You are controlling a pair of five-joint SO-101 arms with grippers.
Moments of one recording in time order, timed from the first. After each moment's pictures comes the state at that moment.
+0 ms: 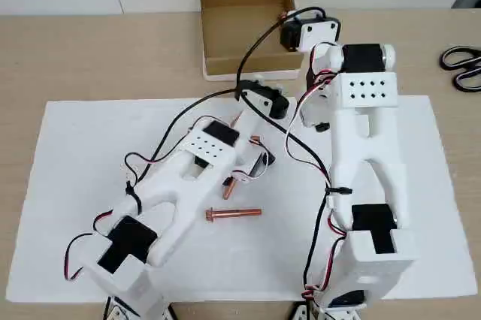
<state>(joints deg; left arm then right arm) 26.9 10.4 16.3 61.8 5.8 -6.2 11.3 -22.4 98.0 13.7</state>
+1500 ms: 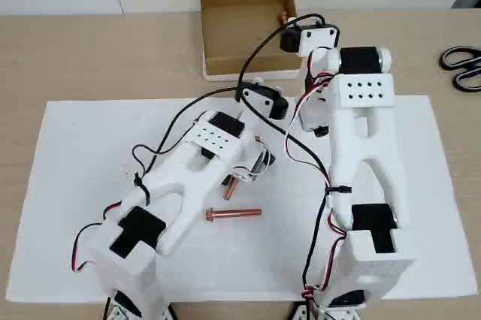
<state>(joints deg) 26.7 16.5 10.3 68.2 6.9 -6.2 11.3 -20.3 96.6 12.7</state>
